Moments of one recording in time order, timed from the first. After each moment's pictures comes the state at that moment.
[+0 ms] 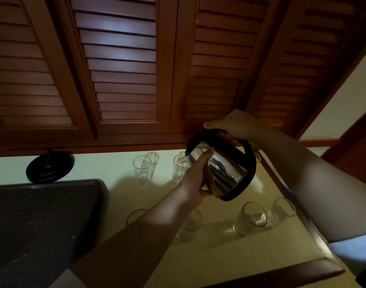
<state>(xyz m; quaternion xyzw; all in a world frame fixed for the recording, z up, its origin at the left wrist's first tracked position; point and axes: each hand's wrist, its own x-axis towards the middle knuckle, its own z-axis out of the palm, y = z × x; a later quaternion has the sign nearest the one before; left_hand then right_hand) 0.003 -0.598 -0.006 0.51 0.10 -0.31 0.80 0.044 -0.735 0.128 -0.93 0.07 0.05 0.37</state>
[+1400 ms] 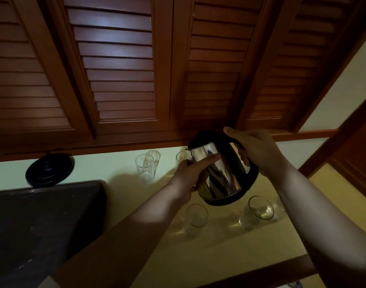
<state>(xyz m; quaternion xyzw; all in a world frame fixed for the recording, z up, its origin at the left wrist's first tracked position) 0.009 -0.563 -0.012 0.61 0.02 -0.29 0.73 -0.020 -0.742 0.076 -0.84 0.09 -0.10 0.53</state>
